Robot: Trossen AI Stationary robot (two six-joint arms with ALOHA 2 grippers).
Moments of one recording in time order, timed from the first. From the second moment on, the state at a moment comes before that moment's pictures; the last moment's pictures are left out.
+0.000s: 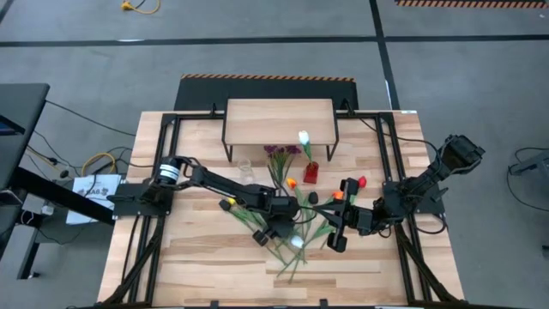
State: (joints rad) left arm -0.15 2.13 1.42 -0.36 0.30 0.56; right arm 0.63 1.41 0.55 1.35 0.63 -0.71
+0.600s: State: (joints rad) left arm -0.16 2.13 1.47 -0.42 0.27 0.61; right arm 0.63 1.41 0.55 1.34 0.64 -0.71
